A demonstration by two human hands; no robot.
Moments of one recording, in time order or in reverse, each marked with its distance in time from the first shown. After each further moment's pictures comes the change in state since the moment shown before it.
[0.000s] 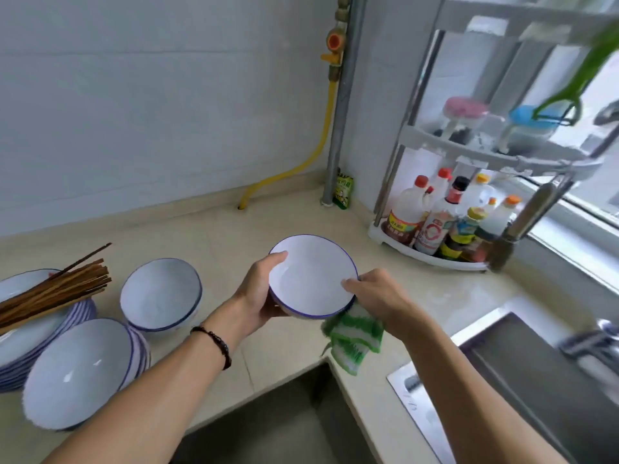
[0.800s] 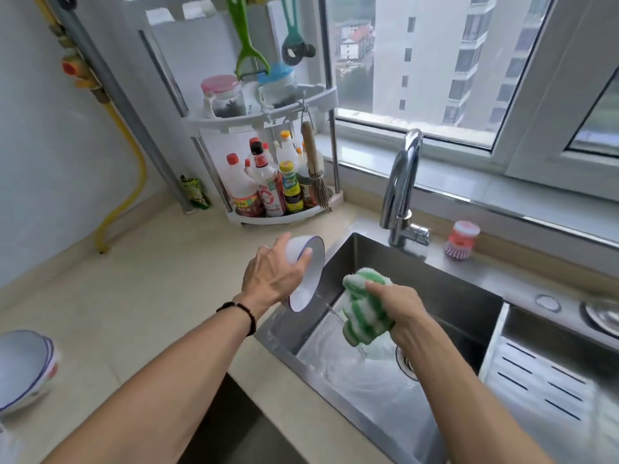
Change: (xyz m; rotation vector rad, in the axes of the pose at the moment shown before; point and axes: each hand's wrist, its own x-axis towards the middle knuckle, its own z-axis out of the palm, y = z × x) left_hand -0.019 -0.114 0.300 1.438 0.025 0.551; right_hand -0.145 0.231 -0.202 0.852 0.490 0.314
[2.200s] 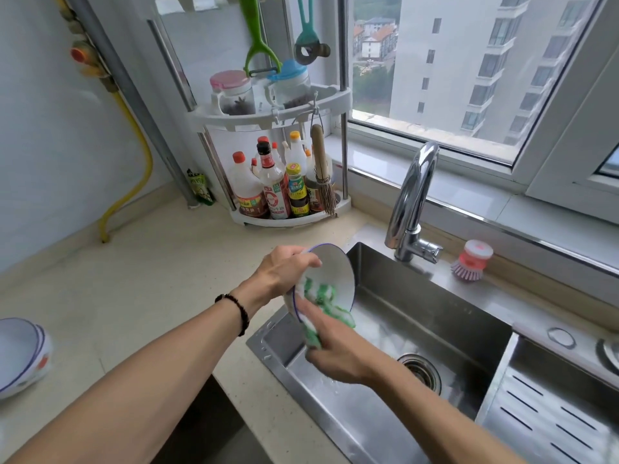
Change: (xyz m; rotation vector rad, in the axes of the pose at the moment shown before) left_hand 0.018 0.023 -0.011 -0.461 -0.241 -0.084; right_hand -0.007 0.015 0.038 -1.047 -0.696 -0.801
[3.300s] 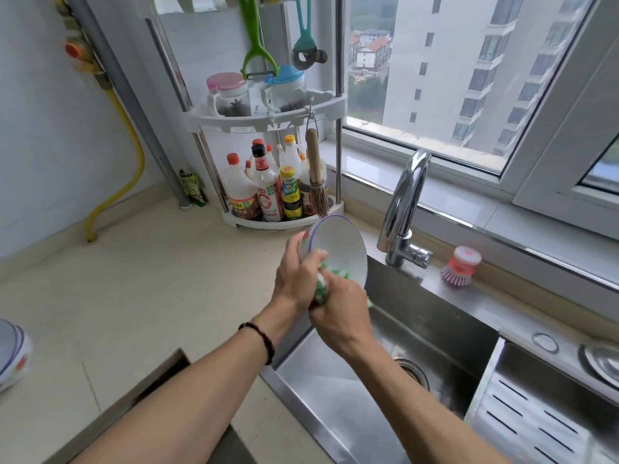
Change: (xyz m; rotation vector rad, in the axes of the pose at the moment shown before) left_hand -0.016 0.007 0.046 -0.488 0.216 0.101; right_hand 0.020 -0.012 -0.019 -0.048 0.611 0.185
